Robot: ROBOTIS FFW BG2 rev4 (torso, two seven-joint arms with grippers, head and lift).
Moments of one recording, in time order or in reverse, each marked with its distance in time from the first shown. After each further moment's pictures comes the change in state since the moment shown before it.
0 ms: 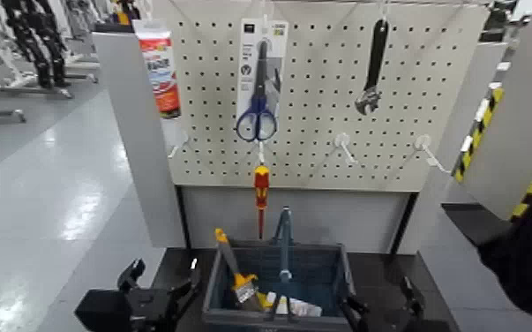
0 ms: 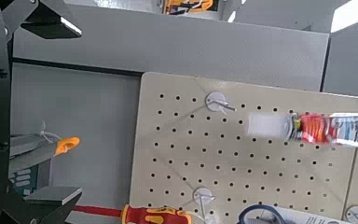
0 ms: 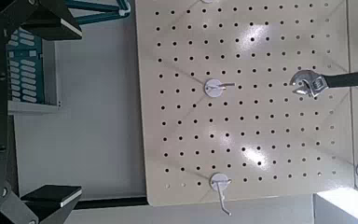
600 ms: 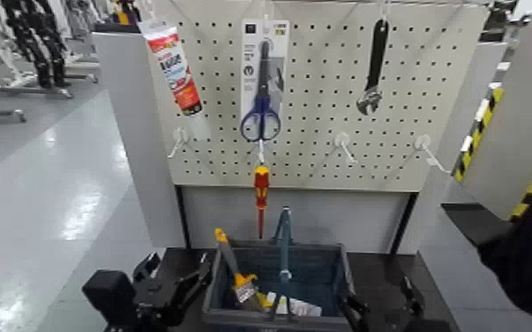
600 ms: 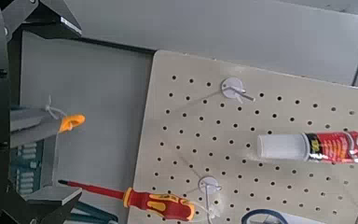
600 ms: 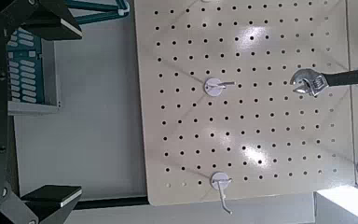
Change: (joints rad) left arm -0.046 -0.001 0.005 -0.010 0.125 0.121 -0.121; right arm -0.002 0.000 0.002 0.003 -0.010 -0.004 0.000
